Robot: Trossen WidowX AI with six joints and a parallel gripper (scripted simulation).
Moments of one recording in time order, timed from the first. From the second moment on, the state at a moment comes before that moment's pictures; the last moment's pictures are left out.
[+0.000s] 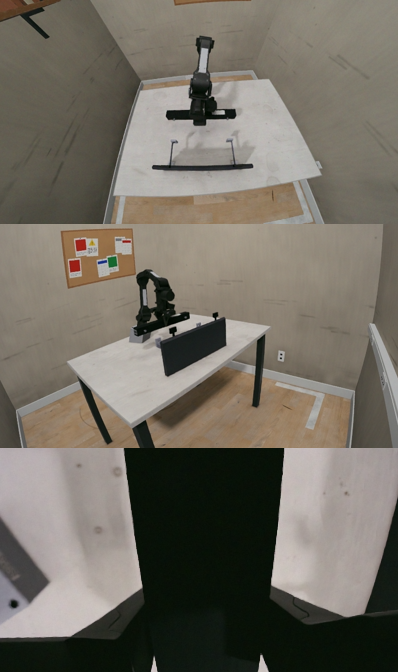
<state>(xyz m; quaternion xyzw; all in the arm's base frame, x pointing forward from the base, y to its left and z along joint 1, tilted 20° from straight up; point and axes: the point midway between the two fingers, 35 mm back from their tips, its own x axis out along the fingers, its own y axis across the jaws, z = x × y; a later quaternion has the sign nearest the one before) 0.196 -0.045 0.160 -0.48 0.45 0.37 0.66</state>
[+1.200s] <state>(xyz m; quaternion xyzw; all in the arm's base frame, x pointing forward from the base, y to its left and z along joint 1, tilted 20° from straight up) 0.278 -0.061 0.145 -0.48 0.44 0.37 0.66</state>
